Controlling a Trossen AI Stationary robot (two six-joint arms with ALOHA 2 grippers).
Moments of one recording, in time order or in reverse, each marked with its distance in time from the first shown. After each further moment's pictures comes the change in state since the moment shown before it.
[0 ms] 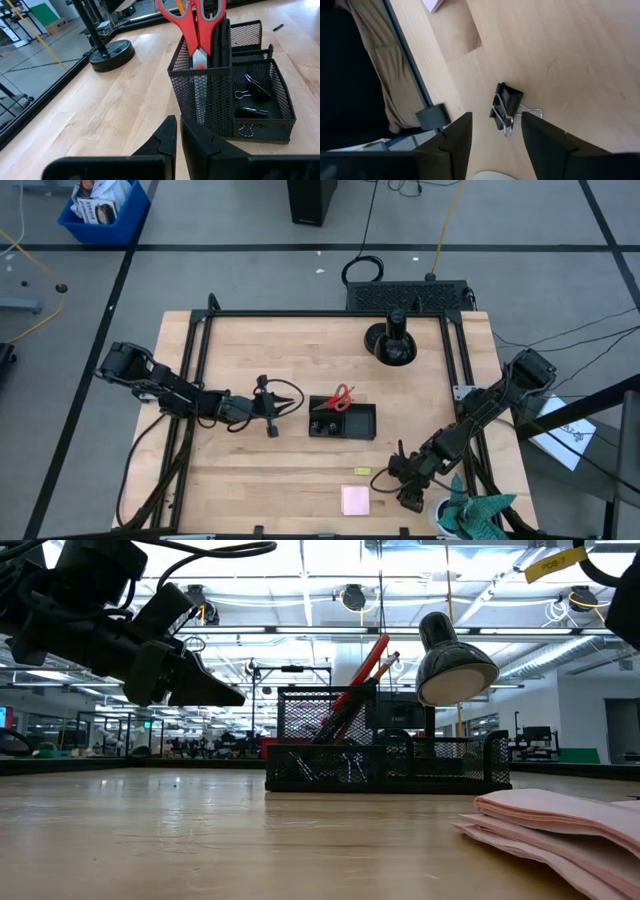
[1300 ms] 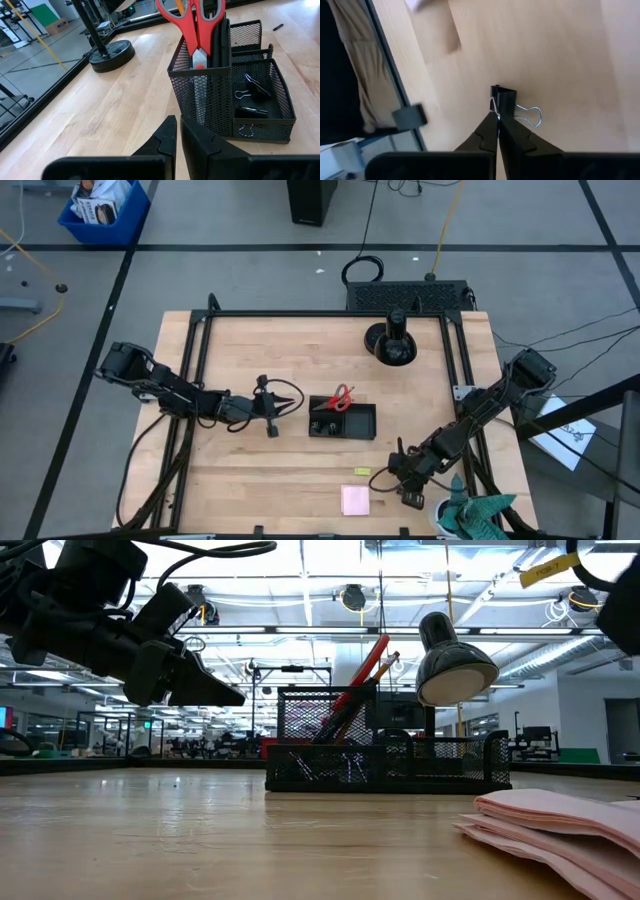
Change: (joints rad) left arm 0.000 0.000 0.000 0.001 0.000 0.004; right arm -0.024 0.000 0.003 -0.075 0.069 -0.131
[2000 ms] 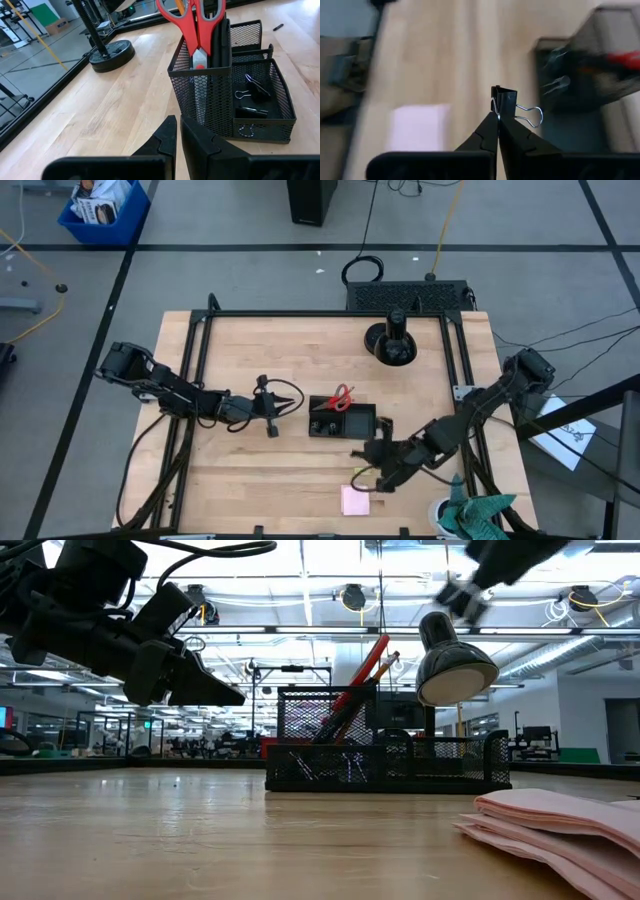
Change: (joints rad) left arm 0.000 0.000 0.000 0.000 0.000 -0.001; right arm -0.097 0.001 0.382 -0.232 0.598 -0.584
